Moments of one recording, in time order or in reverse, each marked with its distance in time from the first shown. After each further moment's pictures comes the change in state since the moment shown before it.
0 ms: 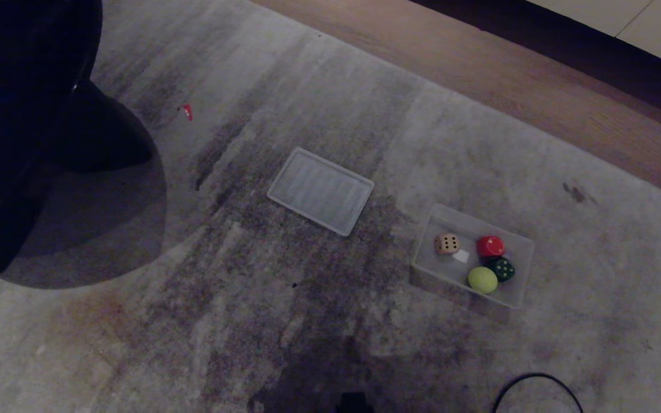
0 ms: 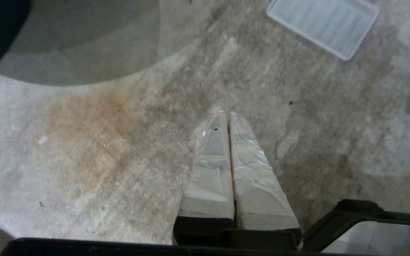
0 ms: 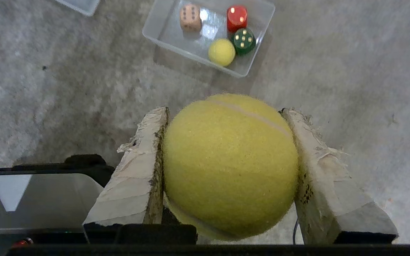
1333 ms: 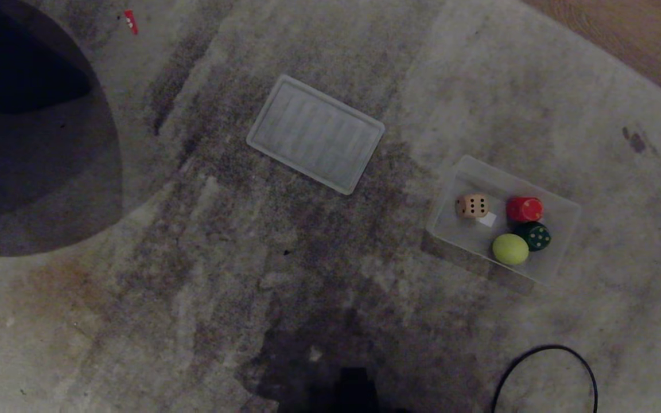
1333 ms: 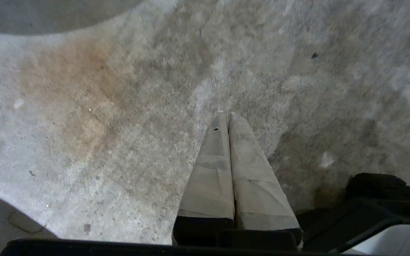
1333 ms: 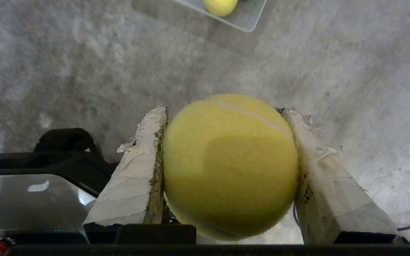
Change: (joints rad) left arm 0.000 0.000 0.000 0.000 0.000 -0.001; right arm 0.000 0.001 0.000 0.000 0.000 0.000
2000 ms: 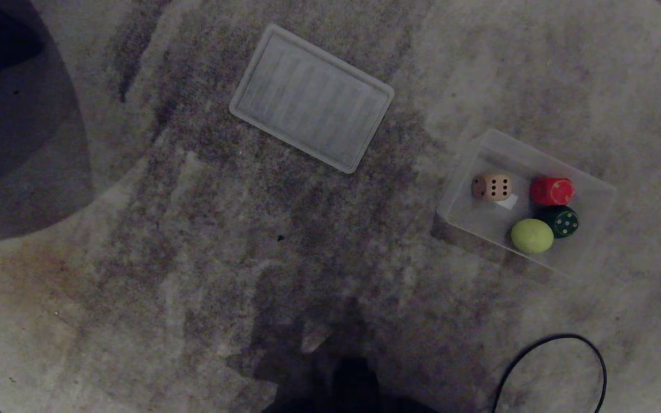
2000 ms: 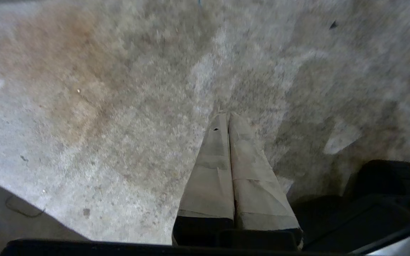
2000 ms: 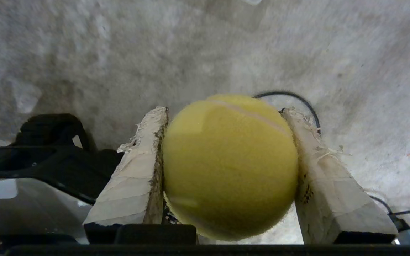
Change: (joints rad) left arm 0.000 0.000 0.000 0.000 0.000 0.004; right arm 0.000 0.000 0.000 0.000 0.002 -0.005
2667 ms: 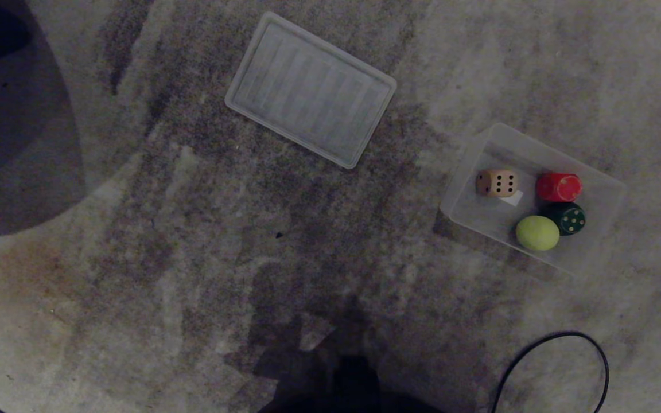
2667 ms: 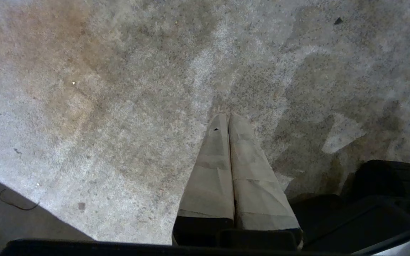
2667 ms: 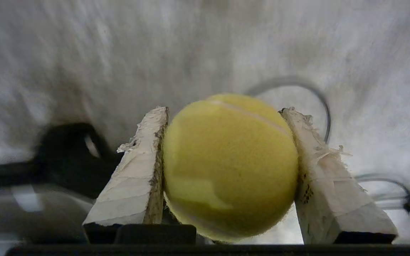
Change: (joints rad) left arm 0.000 0.000 0.000 0.000 0.004 -0.025; right arm 0.000 0.055 -0.081 0.007 -0.009 0.088
